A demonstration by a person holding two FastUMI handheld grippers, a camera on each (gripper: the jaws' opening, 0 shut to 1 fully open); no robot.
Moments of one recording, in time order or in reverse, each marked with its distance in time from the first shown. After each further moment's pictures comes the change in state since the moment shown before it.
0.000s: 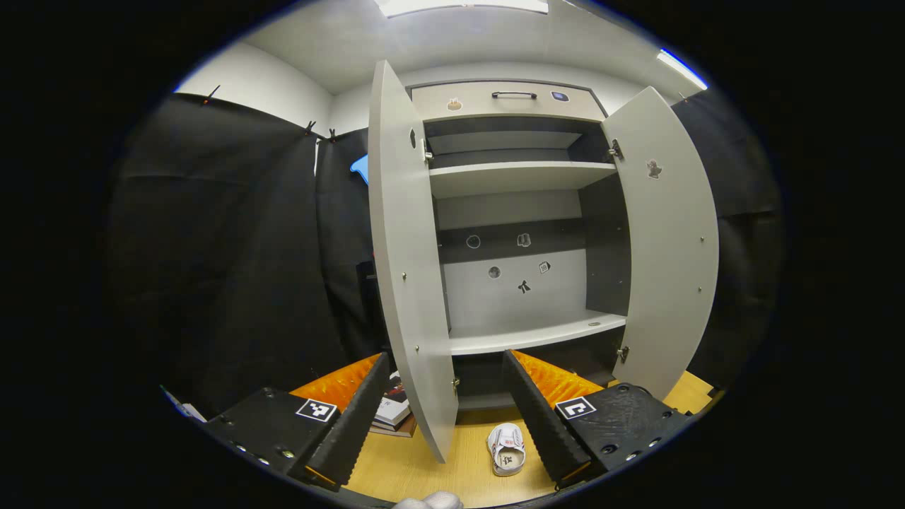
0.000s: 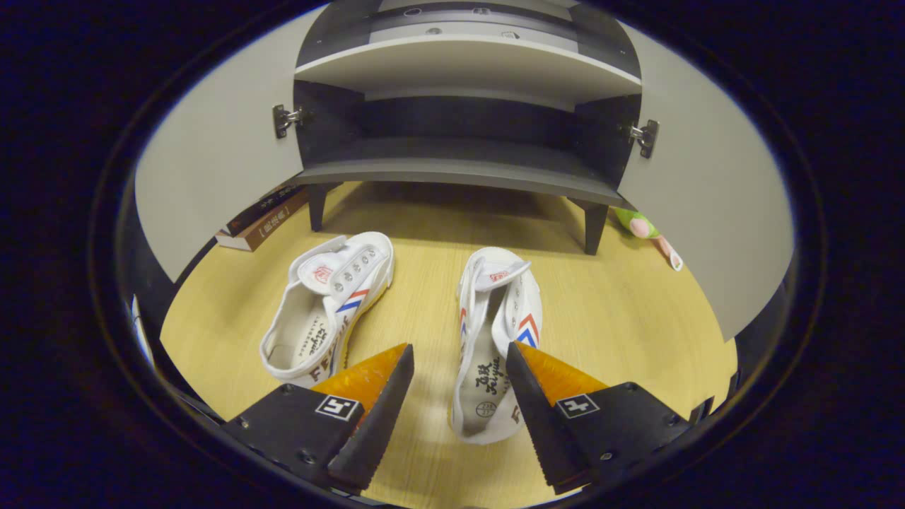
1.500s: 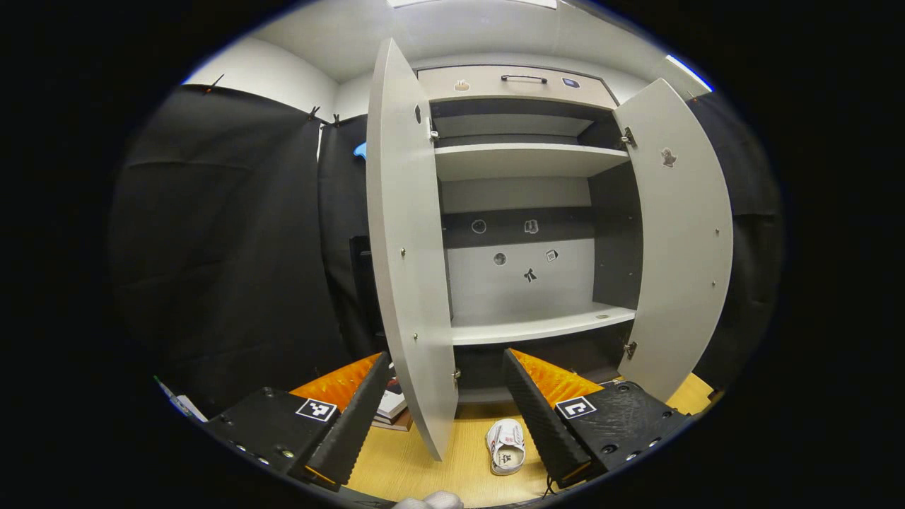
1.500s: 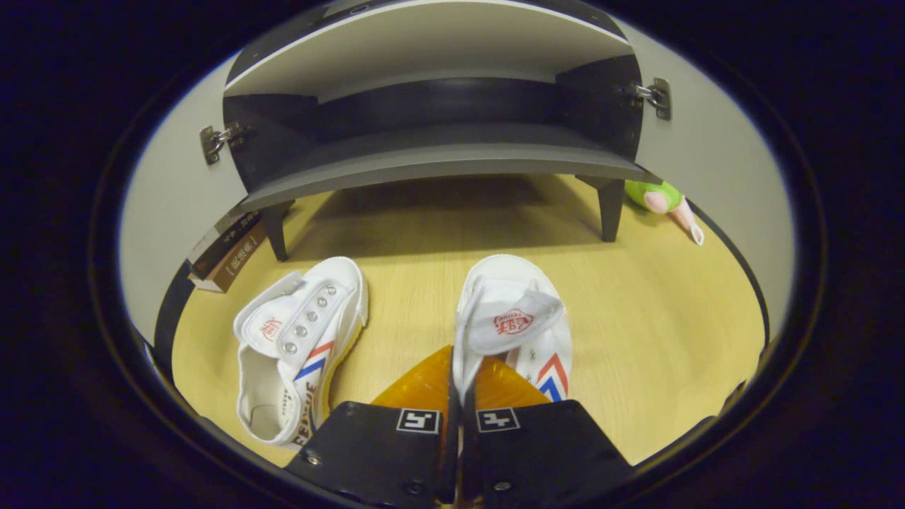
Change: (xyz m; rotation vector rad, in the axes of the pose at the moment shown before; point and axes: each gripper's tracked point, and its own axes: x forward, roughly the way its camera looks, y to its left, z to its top) left arm 0.016 -0.002 -0.011 -0.019 0.059 0.001; right arm 0.052 -0.001 0.022 0.142 0.018 0.023
